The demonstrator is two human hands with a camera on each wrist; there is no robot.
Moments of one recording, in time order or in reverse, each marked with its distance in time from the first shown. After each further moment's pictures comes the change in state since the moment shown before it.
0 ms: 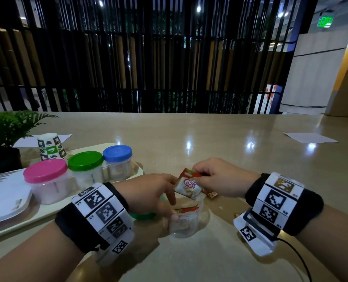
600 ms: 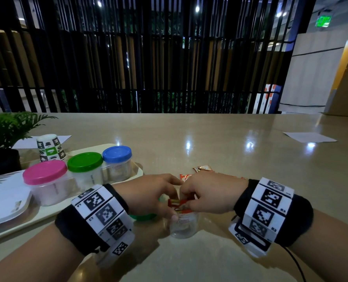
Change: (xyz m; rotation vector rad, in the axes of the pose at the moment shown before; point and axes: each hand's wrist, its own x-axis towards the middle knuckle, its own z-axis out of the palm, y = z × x) left_hand -0.002 0.002 0.000 0.057 0.008 0.036; right_hand -0.004 -0.023 0.013 -0.382 -0.209 -0.169
